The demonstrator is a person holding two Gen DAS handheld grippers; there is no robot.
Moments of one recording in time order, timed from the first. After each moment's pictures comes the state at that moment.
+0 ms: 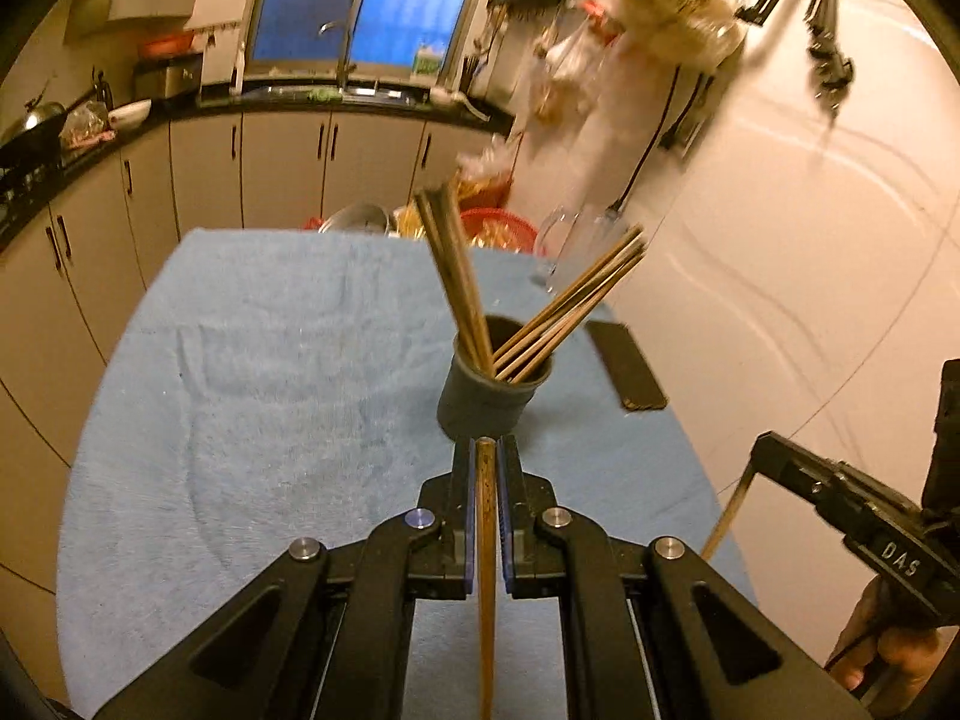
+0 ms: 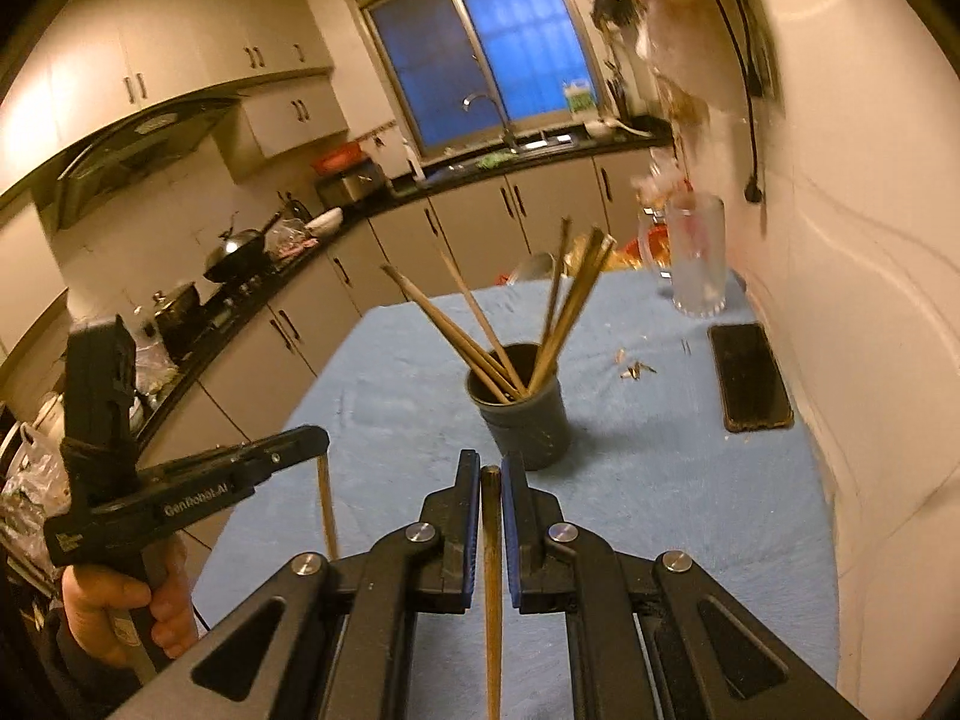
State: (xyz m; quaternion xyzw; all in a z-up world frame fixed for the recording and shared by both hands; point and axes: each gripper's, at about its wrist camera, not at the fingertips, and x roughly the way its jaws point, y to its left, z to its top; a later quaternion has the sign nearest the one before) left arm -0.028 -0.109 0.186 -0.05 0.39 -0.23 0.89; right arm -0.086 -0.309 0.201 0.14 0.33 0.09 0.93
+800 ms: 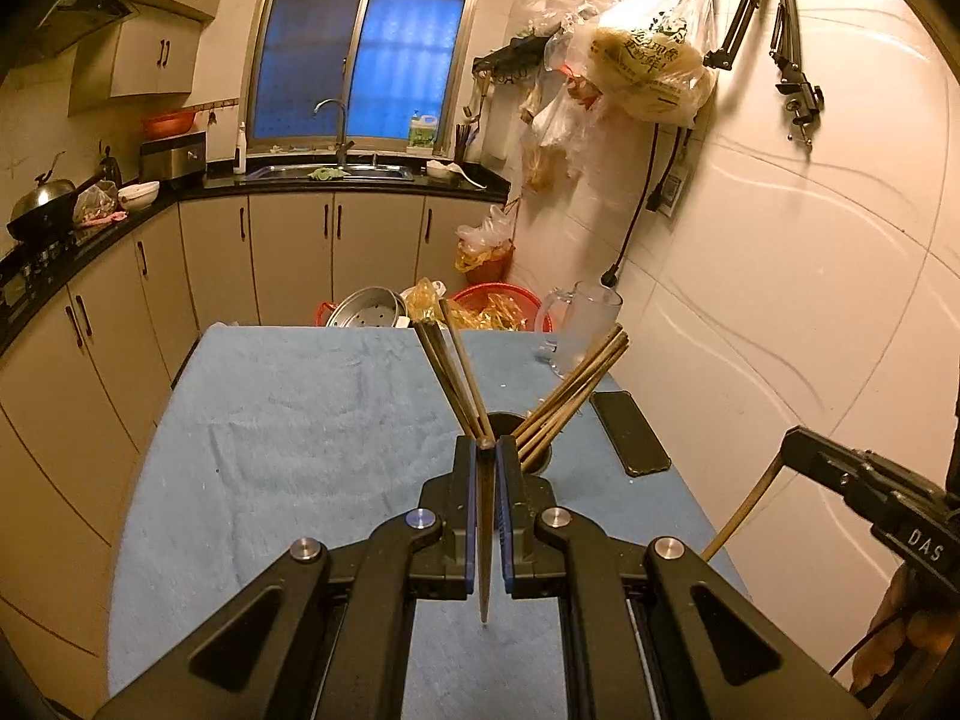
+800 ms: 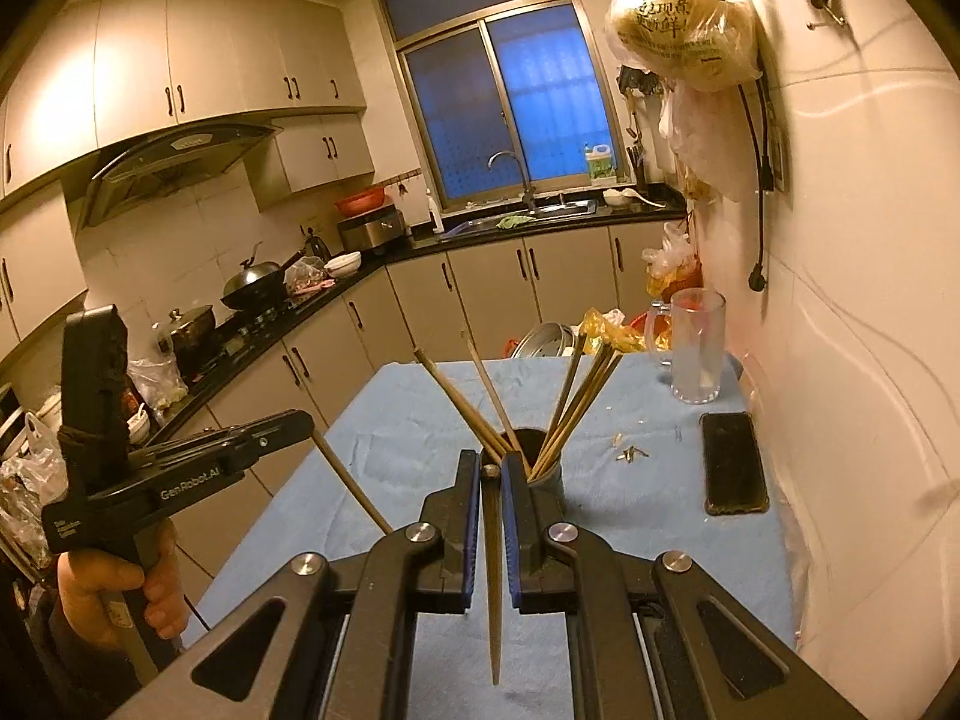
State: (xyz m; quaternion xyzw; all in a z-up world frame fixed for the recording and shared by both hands) left arm -0.019 -0.107 0.233 -0.02 0.32 -0.22 0.92; right arm -0.096 -0.320 0.250 0.11 0.26 0.09 0.95
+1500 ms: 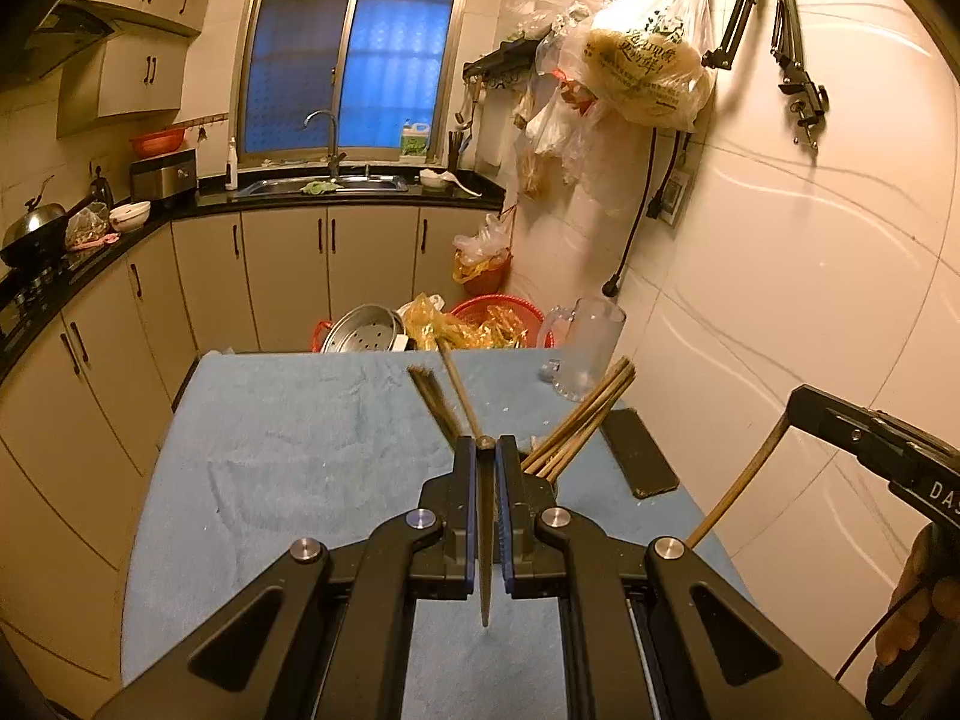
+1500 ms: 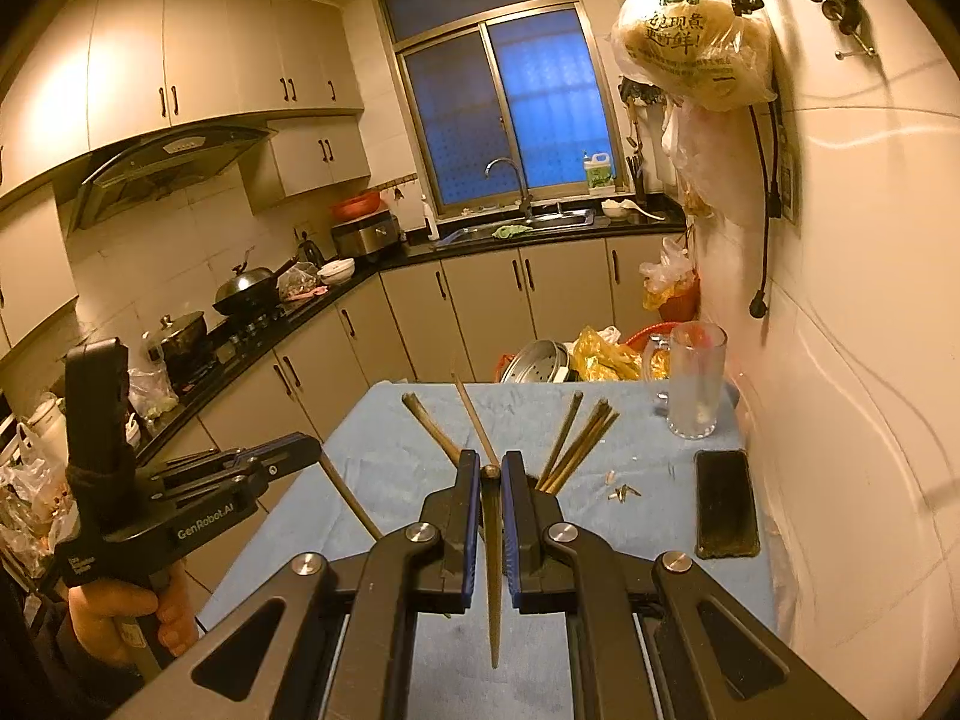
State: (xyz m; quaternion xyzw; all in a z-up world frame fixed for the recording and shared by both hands) left arm 0.007 -0.114 0.250 -0.01 0.31 -0.23 0.92; right arm -0.061 -0.323 0.279 0.10 0.26 0.09 0.96
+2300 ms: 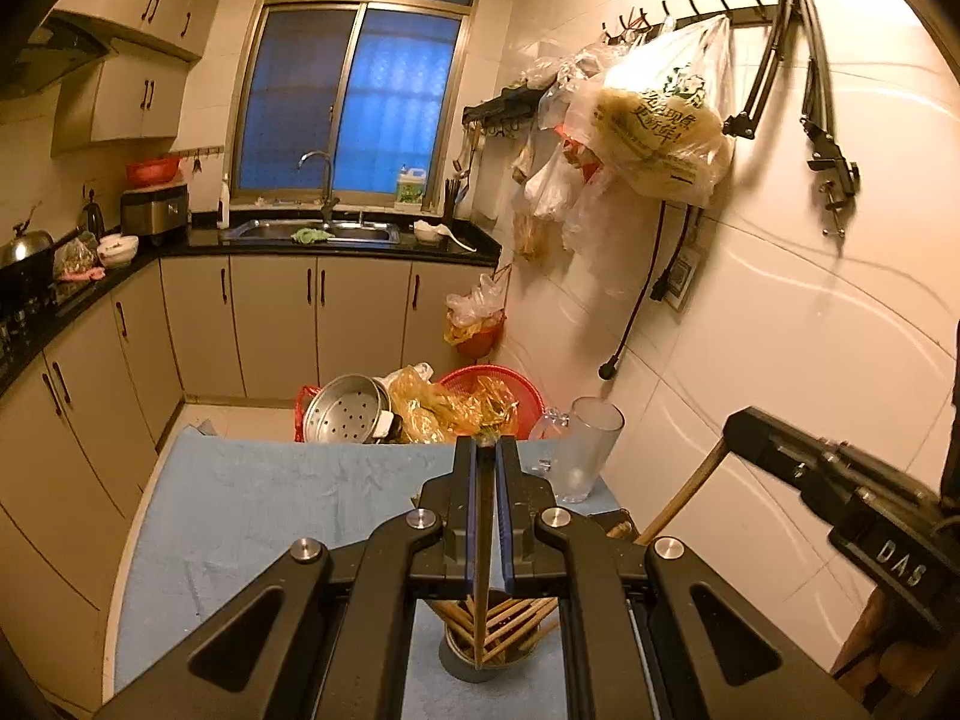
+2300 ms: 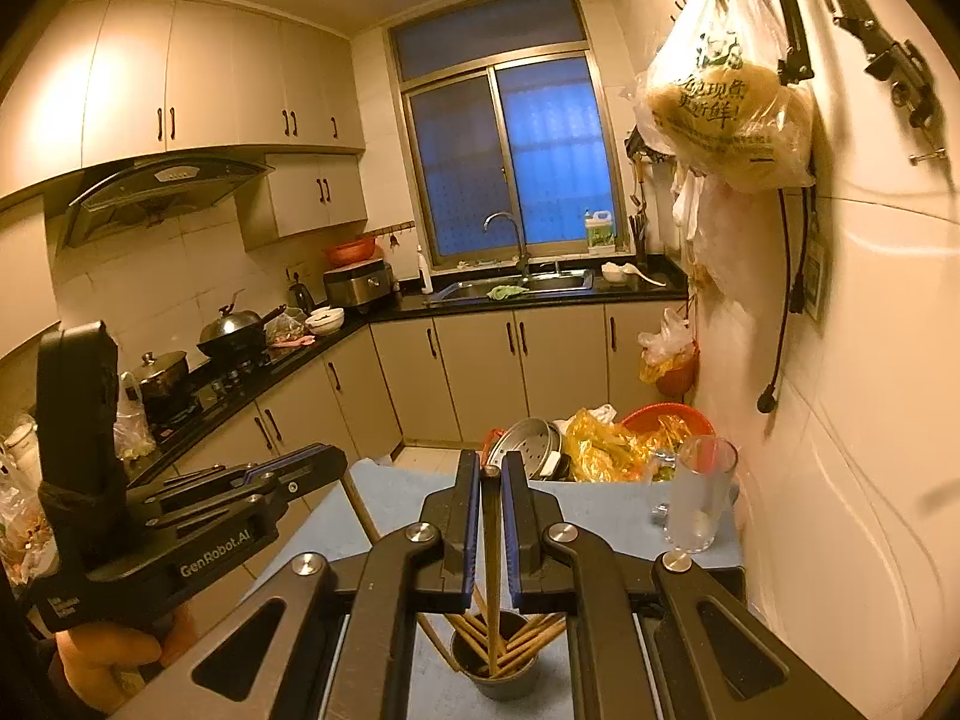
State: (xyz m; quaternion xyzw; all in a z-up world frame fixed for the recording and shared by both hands) left arm 0.082 -0.143 0.297 -0.04 0.26 -0.23 0.94; right arm 0.023 -0.316 0.329 0.08 0.21 0.07 0.97
